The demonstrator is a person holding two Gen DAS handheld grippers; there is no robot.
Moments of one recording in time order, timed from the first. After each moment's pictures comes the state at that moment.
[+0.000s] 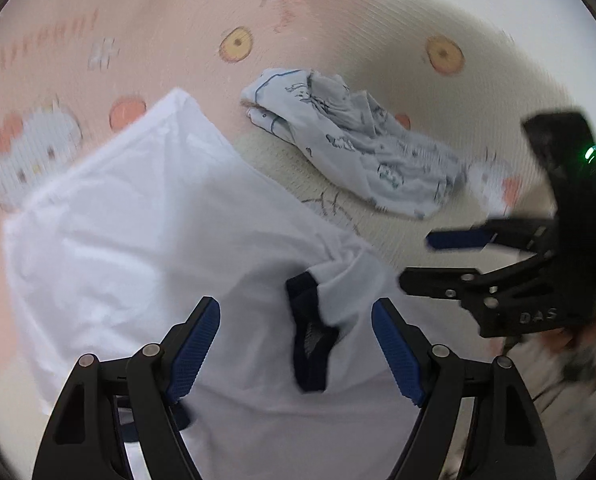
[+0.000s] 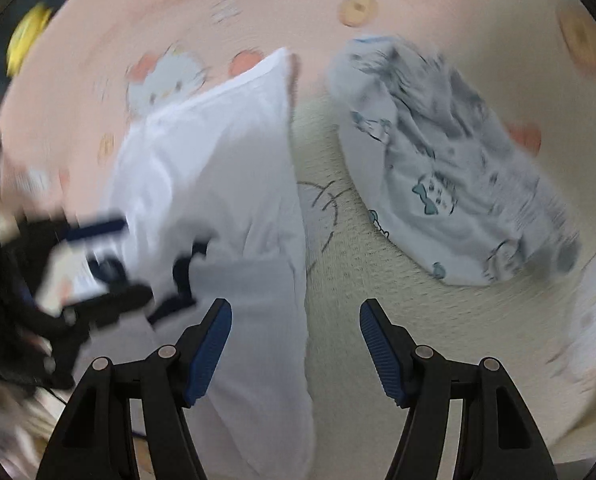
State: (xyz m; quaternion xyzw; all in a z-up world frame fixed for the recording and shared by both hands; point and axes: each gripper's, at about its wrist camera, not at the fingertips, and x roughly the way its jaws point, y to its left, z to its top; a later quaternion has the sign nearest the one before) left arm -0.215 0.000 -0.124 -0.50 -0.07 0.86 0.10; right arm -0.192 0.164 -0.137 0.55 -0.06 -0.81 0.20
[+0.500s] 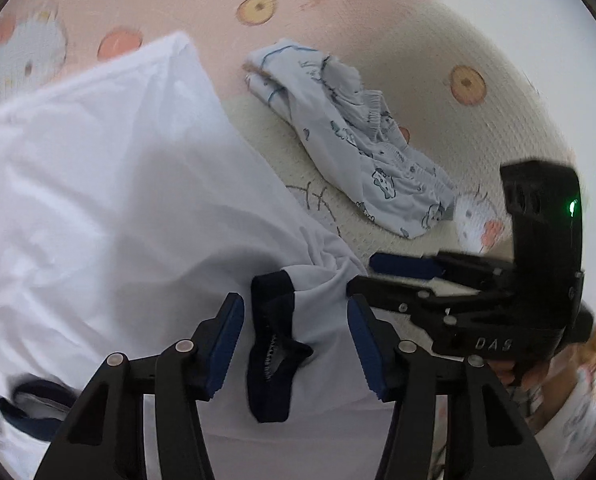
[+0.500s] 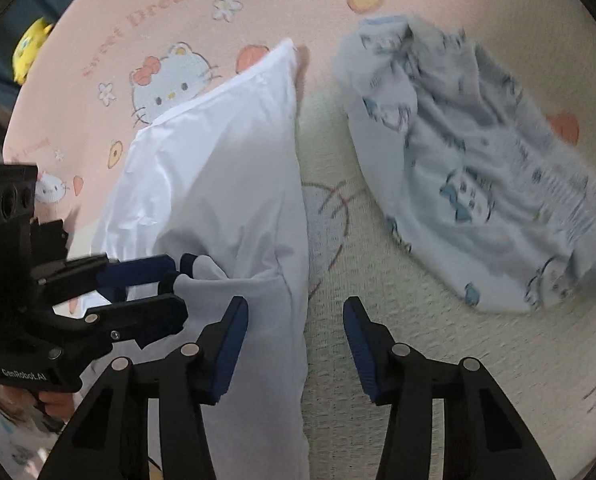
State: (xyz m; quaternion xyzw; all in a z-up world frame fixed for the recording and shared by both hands) left arm -0.228 -0.007 -0.161 -0.51 -0.19 0.83 0.12; right arm -0.211 0.157 -0.164 0.55 -0.07 -0.80 0.24
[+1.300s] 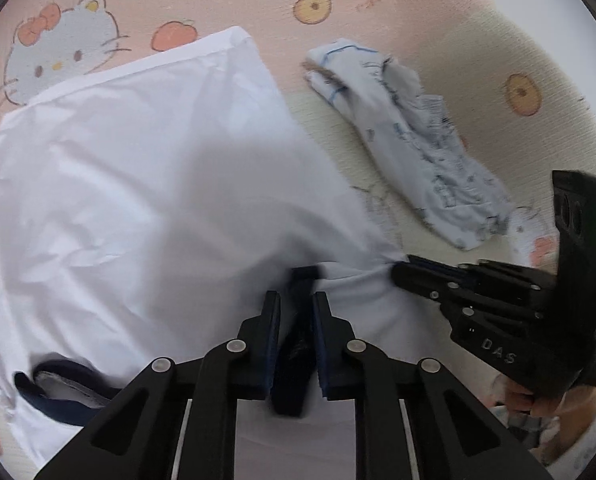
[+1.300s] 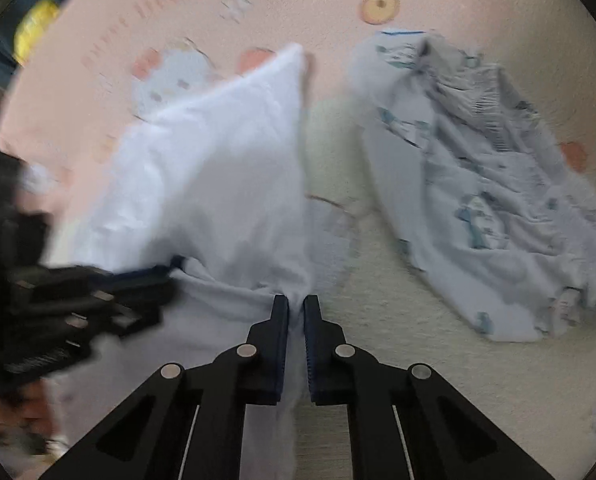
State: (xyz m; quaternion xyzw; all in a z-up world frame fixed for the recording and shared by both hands) left arm -0.227 -0.014 -0.166 -0.52 -0.14 0.84 0.02; right arm -0.215 0.134 -0.173 0.52 0.00 -0.82 0.21
